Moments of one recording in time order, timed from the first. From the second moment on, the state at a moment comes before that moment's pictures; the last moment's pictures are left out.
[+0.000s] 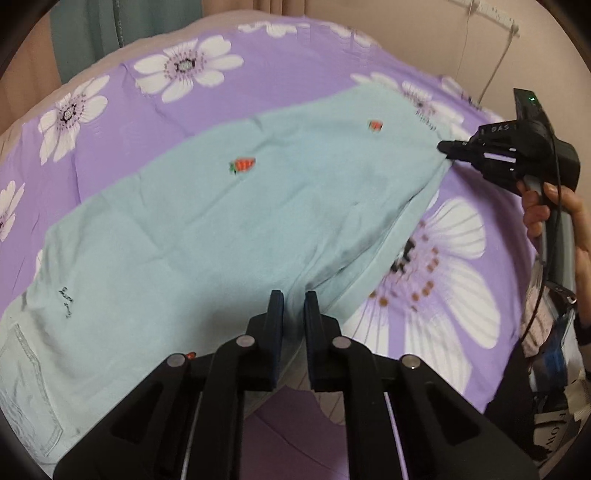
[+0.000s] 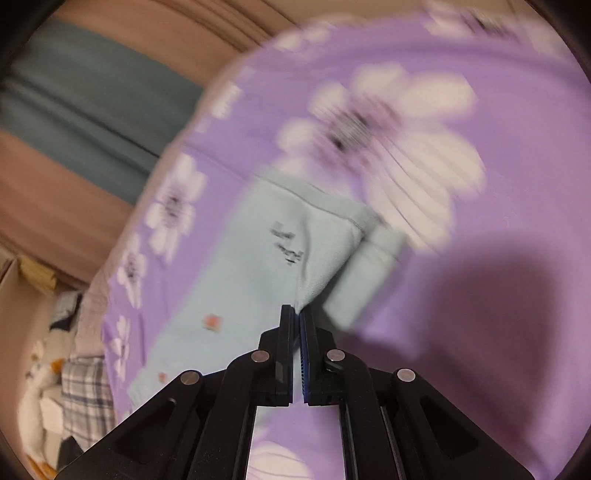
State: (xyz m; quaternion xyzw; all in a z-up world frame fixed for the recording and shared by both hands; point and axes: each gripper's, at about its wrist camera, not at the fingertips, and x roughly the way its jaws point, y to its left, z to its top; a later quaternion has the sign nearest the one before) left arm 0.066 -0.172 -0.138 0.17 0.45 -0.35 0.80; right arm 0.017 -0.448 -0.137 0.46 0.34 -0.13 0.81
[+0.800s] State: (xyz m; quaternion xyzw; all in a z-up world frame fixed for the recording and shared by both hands) left arm 0.032 -0.116 -0.104 0.12 0.45 -0.36 0.81; right arm 0.019 -0.390 -0.068 0.21 0.34 -0.15 0.90
